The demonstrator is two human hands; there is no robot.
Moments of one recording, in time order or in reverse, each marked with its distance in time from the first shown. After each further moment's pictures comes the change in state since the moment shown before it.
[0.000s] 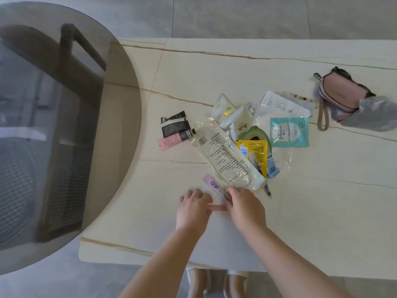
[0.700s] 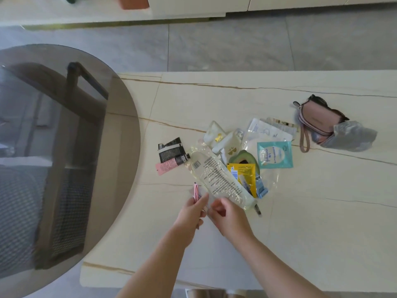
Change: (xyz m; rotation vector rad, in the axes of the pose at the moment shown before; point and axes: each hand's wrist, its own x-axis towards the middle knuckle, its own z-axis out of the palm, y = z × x) left_hand 0.014 0.029 -0.071 -1.284 -0.190 -0.573; right_hand -0.004 -0.031 -0.048 0.700 -0.087 0.149
